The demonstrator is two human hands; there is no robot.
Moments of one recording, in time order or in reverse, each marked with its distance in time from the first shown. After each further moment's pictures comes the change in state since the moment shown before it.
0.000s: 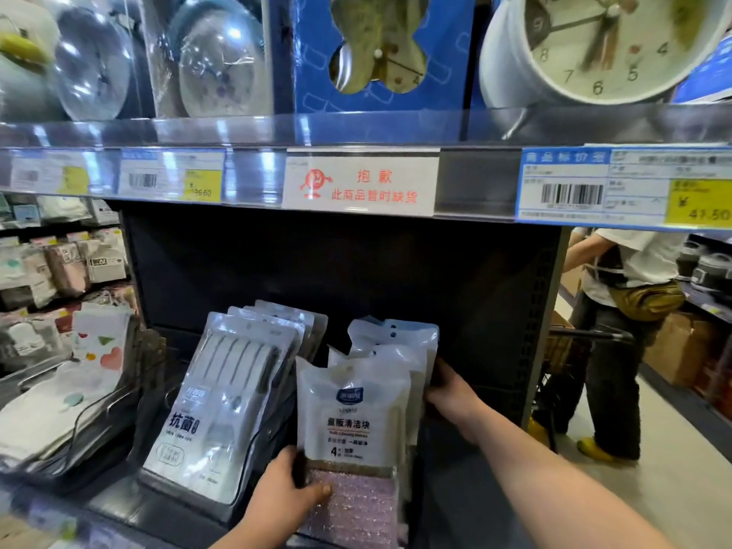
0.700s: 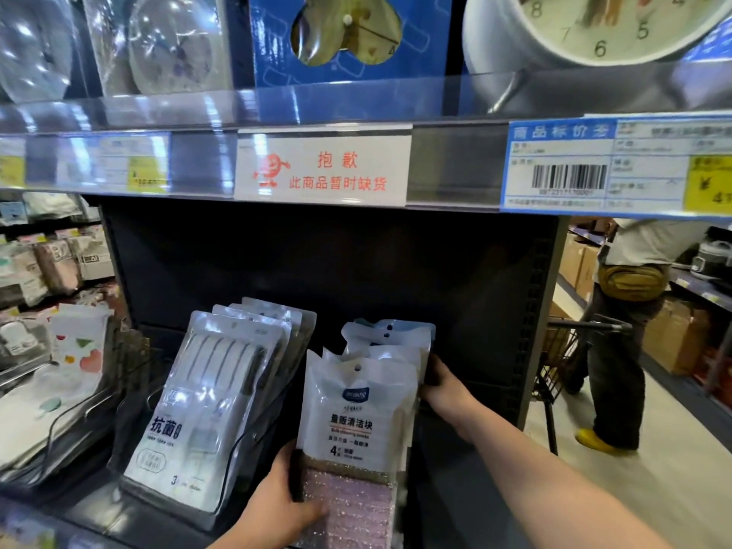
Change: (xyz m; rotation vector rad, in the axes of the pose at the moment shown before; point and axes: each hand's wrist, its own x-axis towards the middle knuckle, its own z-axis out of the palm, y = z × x) left_hand 0.009 -0.006 0.009 -0.040 -0.114 0.023; right_hand 0.020 0.014 -0.006 -0.015 0.020 0.094
